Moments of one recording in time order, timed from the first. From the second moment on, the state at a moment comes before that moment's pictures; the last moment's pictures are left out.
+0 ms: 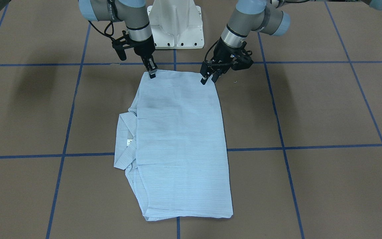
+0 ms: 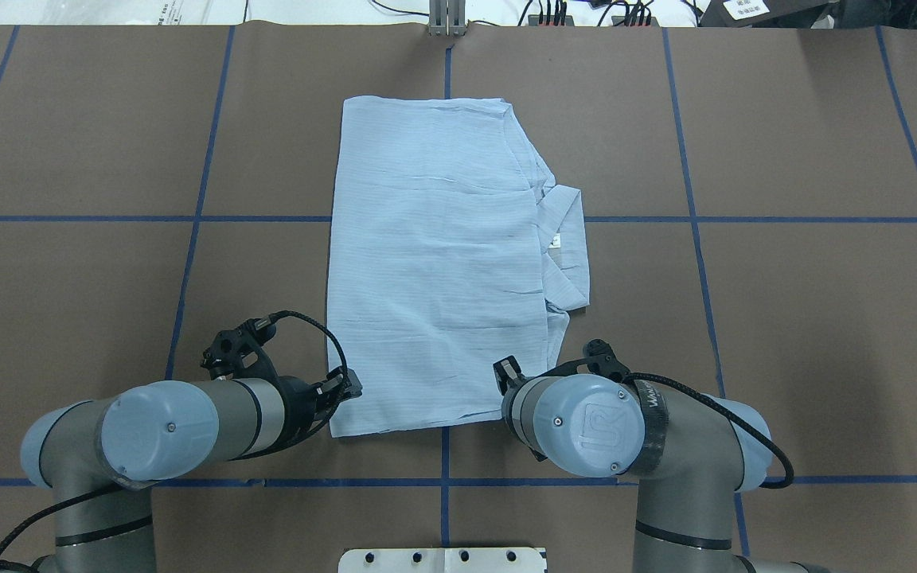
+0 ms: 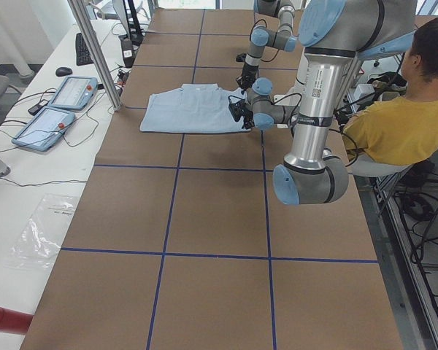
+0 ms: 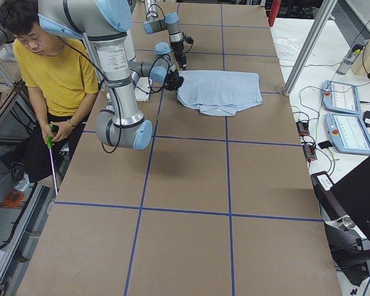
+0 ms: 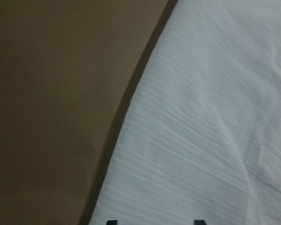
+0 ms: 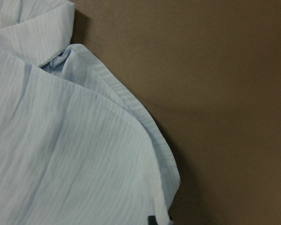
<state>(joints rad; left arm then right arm) -0.26 -1.84 -1.90 -2.09 -1.56 -1.93 0.23 -1.12 1.91 -1.47 1.54 2.54</state>
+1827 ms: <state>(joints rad) -0.22 -1.83 -1.88 -2.09 -1.55 -1.96 0.22 -1.13 1.91 -1.47 1.54 2.54</state>
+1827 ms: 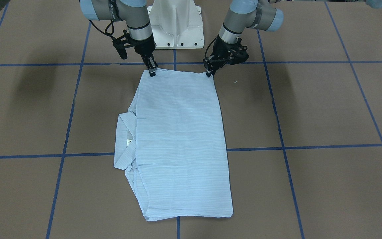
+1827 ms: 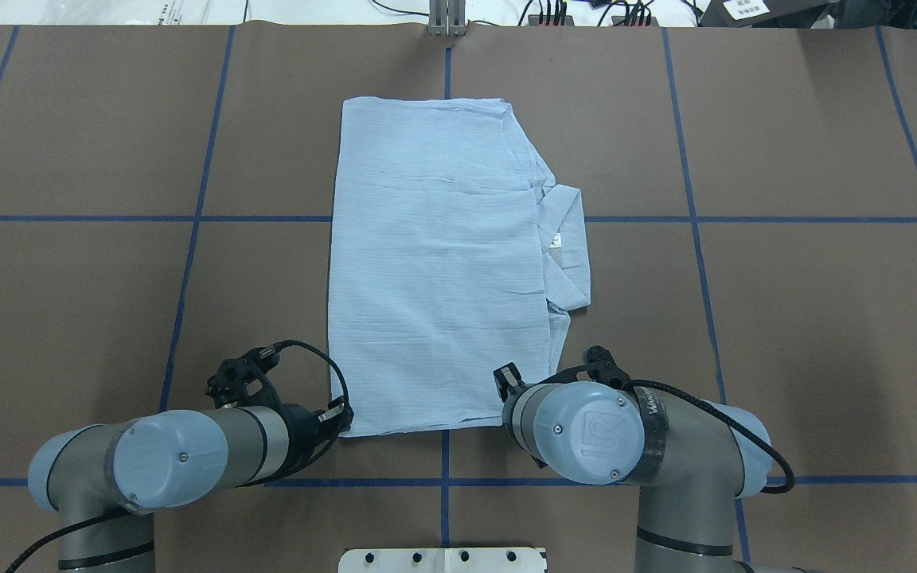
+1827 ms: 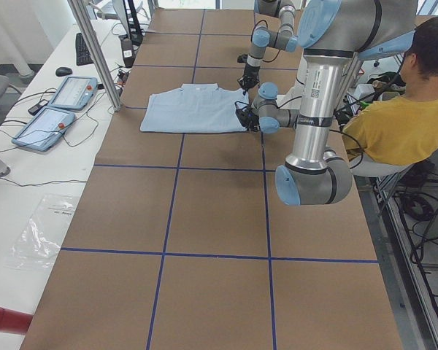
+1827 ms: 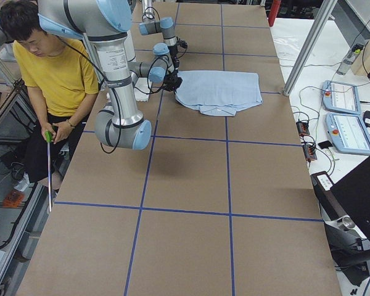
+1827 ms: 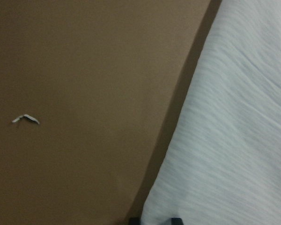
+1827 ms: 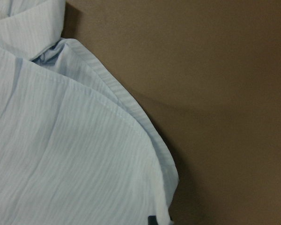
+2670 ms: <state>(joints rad) -0.22 -1.79 -2.12 -2.07 -1.55 -2.07 0.19 -1.13 2.04 -1.62 1.54 2.54</state>
